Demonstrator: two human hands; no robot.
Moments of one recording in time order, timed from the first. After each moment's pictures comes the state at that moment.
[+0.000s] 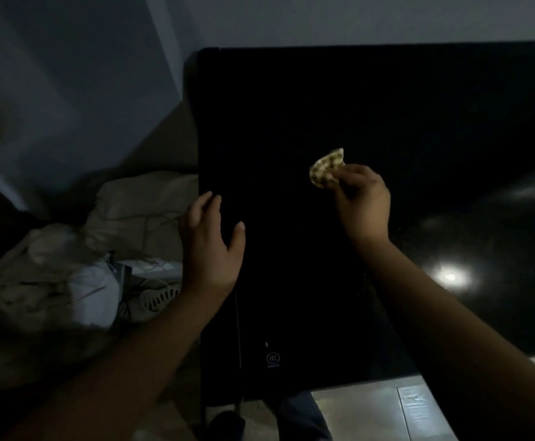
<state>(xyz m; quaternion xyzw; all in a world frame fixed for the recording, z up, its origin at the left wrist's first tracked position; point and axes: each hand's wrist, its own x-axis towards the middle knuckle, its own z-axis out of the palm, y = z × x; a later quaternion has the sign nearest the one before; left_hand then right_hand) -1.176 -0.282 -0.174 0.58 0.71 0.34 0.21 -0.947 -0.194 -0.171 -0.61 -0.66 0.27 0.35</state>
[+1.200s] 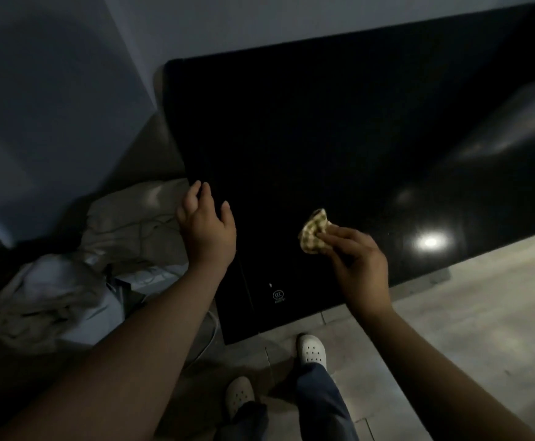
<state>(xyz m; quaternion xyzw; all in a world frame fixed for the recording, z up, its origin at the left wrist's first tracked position) -1.175 -0.299 -0.182 0.60 0.72 0.30 0.15 -0.950 -0.390 -0.178 -0.65 -0.63 0.20 0.37</state>
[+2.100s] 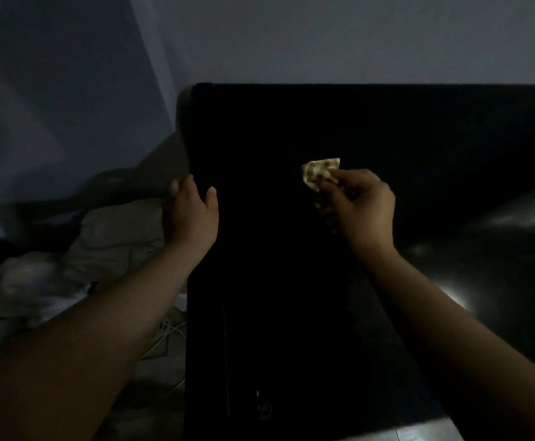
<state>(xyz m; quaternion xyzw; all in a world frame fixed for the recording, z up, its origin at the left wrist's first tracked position) -1.202 -0.174 -0.175 0.53 0.79 0.25 0.18 -0.958 -0.178 -0.120 -0.60 -0.60 0.33 0.41</state>
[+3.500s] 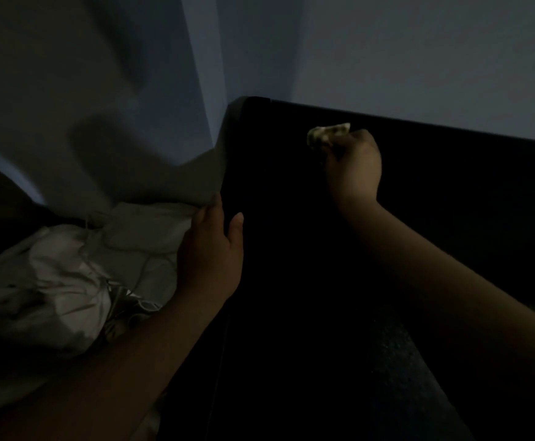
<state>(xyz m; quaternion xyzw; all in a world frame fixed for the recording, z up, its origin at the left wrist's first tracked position) -1.193 -0.145 -0.185 0.46 0.82 0.29 0.20 -1.049 0.030 -0.173 -0.59 -0.73 0.15 0.31</state>
